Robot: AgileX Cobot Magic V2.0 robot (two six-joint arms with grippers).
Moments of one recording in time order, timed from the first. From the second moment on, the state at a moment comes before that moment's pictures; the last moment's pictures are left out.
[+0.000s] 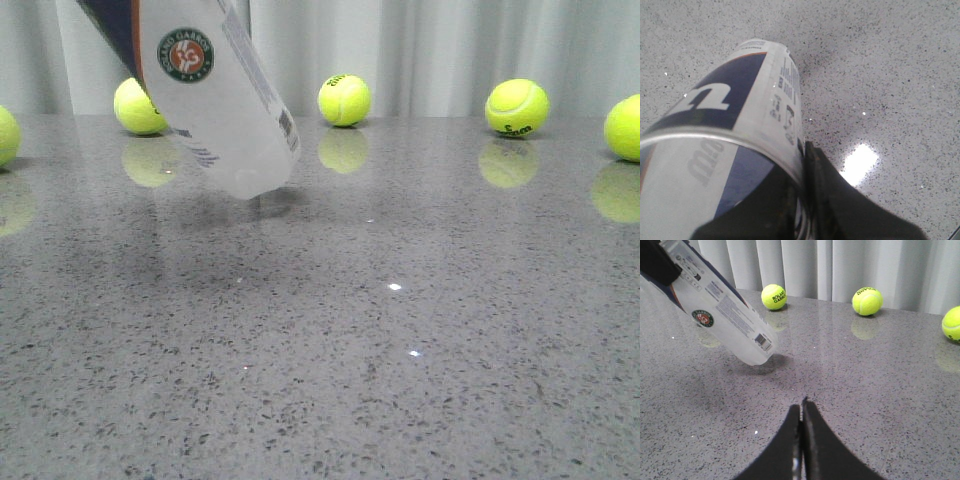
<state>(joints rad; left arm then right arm) -0.68 1.44 -1.58 -0.02 1.26 0.17 0.44 0.24 -0.29 0.47 0.25 -0.36</state>
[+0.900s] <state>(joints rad) -0.62 1.66 -1.86 -0.02 1.26 0.17 0.44 0.24 -0.29 0.47 0.25 -0.36</state>
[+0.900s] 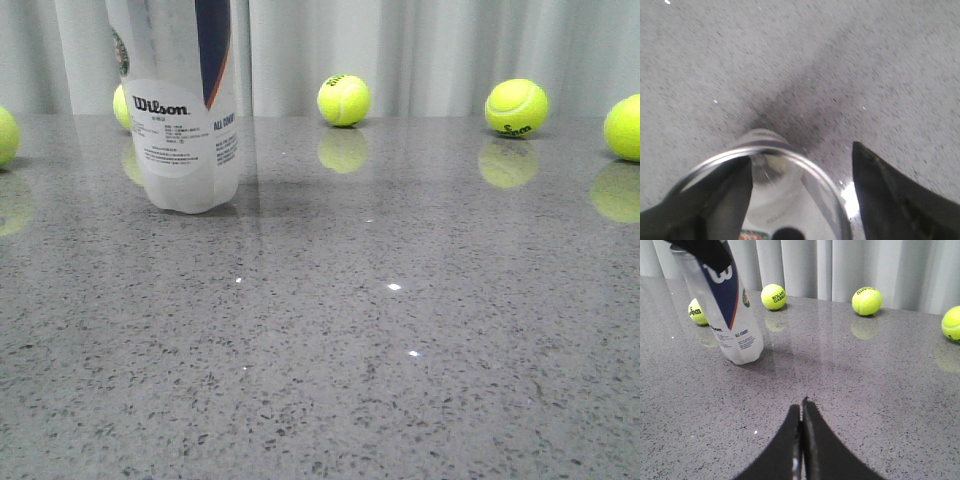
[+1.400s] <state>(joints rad) -0.57 1.71 -1.94 -0.01 1.26 0.17 0.44 0.24 -0.29 0.47 0.25 -0.36</state>
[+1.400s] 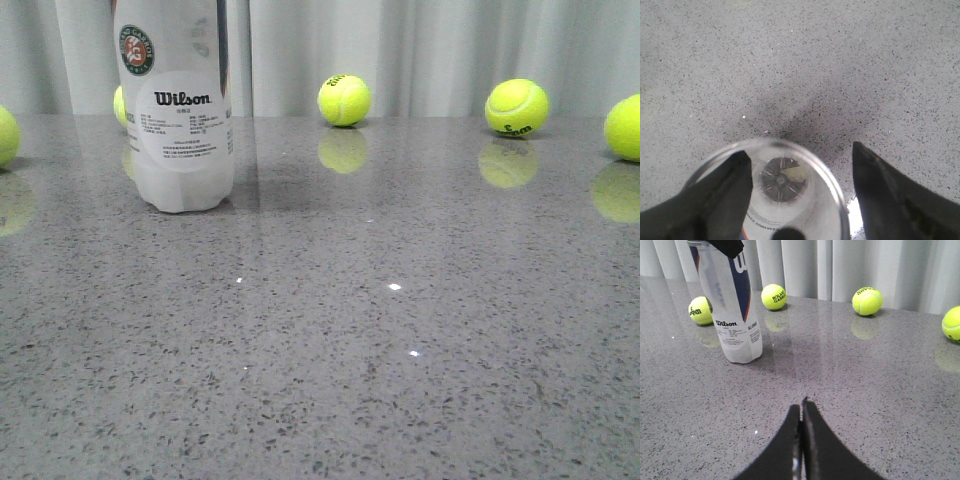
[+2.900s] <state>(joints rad) -0.51 0.81 -0.64 -0.14 0.45 0.17 0.44 0.24 -0.29 0.47 0.25 -0.36</state>
